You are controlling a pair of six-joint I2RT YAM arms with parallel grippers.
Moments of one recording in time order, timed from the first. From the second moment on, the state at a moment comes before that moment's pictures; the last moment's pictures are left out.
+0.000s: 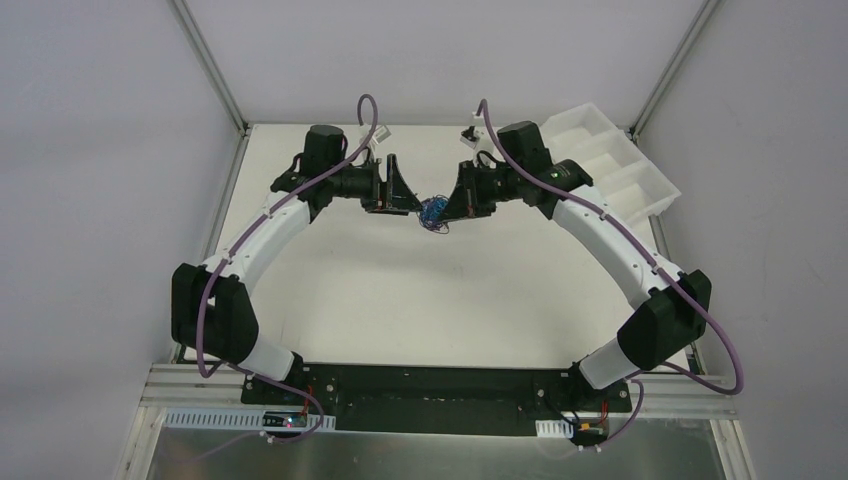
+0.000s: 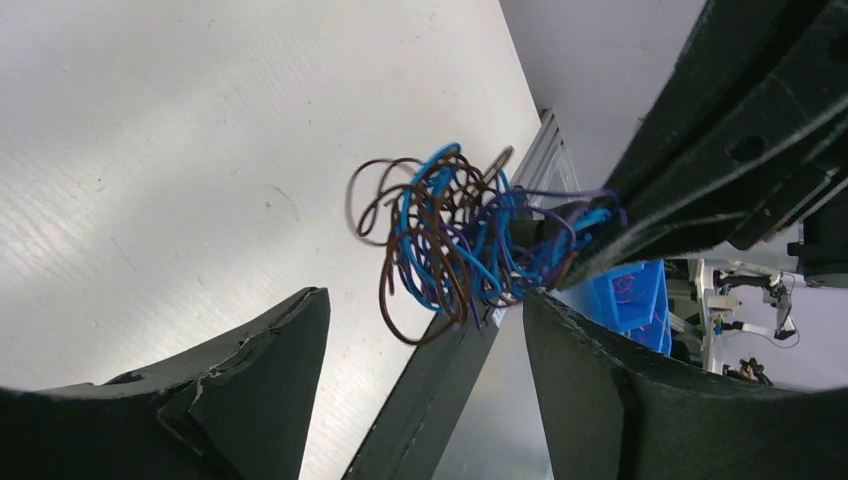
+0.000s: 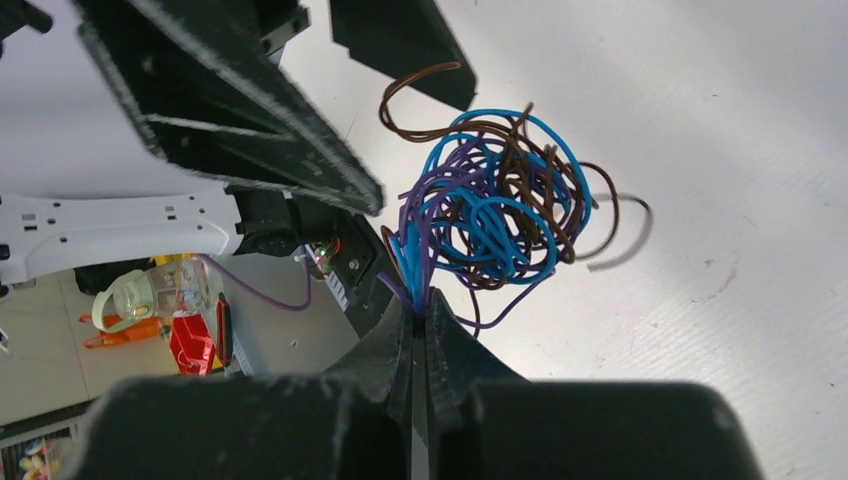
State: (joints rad) left arm -0.32 1.49 1.24 -0.32 0.90 -0.52; right arm 0.55 1.54 1.49 -0.70 -0.64 0.41
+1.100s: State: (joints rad) left arm 0.43 1.36 1.12 -0.66 0.83 -0.33; right arm -0.01 1.47 1.32 -0.98 -0.62 0.01
